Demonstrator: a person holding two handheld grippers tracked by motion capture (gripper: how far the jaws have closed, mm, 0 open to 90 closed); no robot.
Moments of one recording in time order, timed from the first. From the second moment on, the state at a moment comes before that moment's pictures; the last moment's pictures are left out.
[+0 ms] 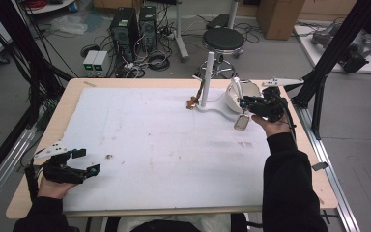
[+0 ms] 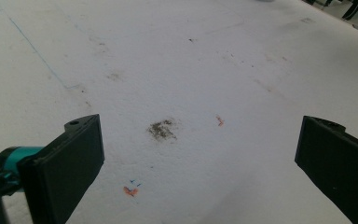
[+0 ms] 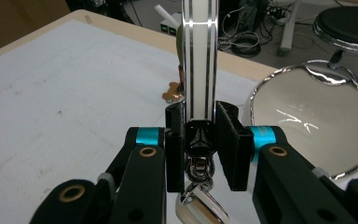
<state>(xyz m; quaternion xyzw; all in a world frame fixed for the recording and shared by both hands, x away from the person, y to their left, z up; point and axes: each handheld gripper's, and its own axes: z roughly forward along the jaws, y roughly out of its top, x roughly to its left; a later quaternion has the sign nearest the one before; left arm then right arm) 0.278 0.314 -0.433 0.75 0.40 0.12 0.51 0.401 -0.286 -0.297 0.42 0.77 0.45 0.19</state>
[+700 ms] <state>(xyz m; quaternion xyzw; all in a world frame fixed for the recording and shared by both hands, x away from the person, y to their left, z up) 0.278 0.315 -0.433 0.75 0.39 0.12 0.52 0.426 -0.247 -0.274 0.40 0.77 0.45 0.20</state>
